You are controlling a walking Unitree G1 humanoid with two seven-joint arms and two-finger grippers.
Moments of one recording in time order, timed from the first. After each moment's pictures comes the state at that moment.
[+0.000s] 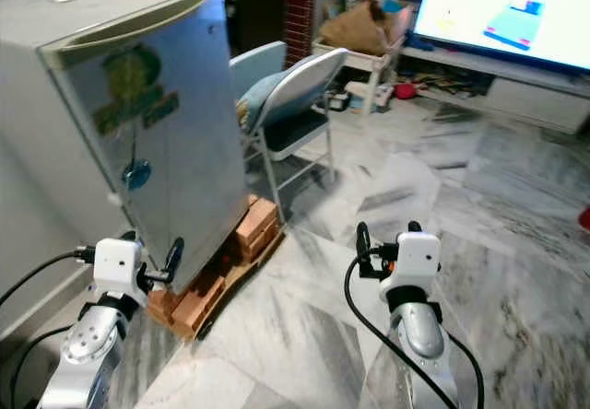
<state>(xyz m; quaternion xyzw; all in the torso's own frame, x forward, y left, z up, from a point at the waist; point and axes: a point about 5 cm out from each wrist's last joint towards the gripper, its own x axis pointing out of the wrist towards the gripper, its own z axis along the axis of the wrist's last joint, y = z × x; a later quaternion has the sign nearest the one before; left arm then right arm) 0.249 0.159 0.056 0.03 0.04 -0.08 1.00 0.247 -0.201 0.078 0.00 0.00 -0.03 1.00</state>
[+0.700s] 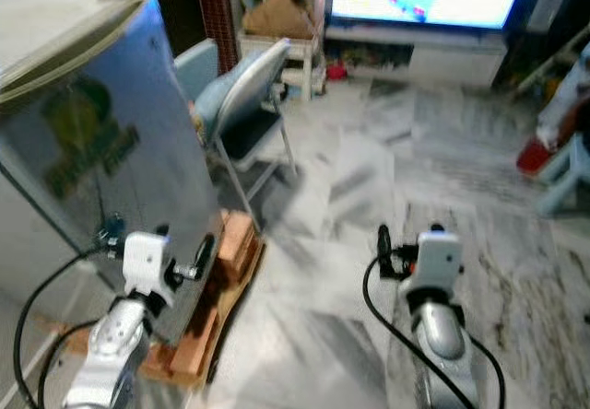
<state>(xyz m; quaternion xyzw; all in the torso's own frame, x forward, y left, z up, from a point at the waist) 0.246 0.164 0.054 0.03 0.05 -0.08 0.99 0.250 -0.188 0.075 0.00 0.01 -0.01 1.00</state>
